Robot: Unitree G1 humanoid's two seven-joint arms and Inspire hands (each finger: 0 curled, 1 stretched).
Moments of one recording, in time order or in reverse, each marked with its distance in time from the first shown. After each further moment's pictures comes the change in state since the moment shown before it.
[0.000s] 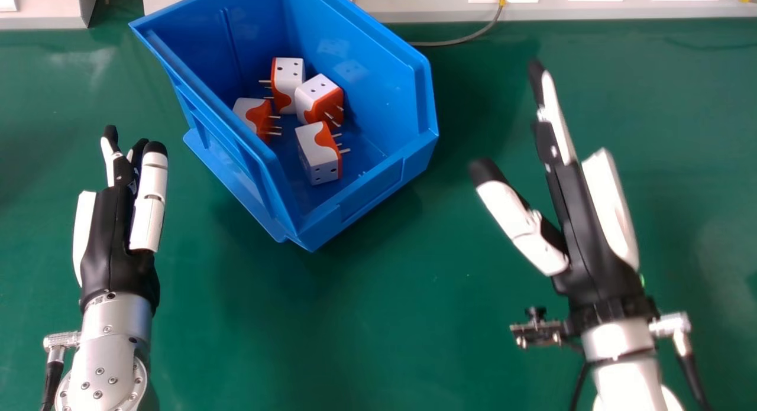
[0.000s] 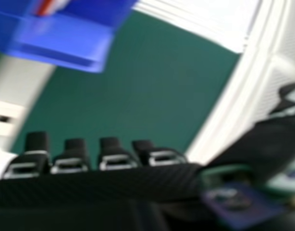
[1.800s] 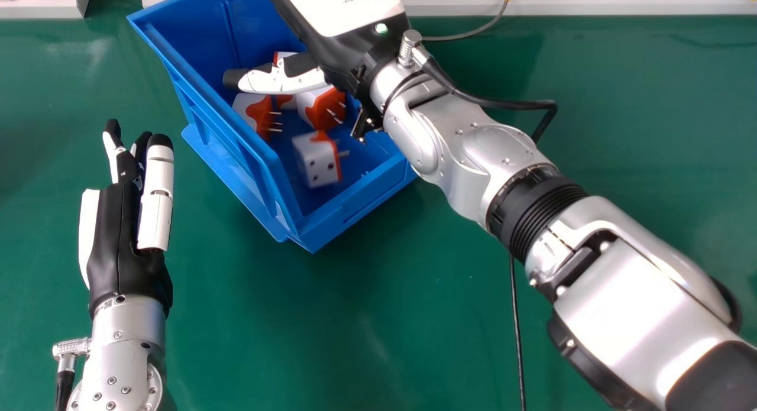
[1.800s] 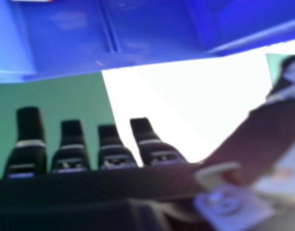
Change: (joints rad) left arm 0.075 -0.084 -0.050 -0.257 0.003 0.158 0.054; right arm -1.321 0.238 0.407 1.132 -0.543 0.225 -0.144
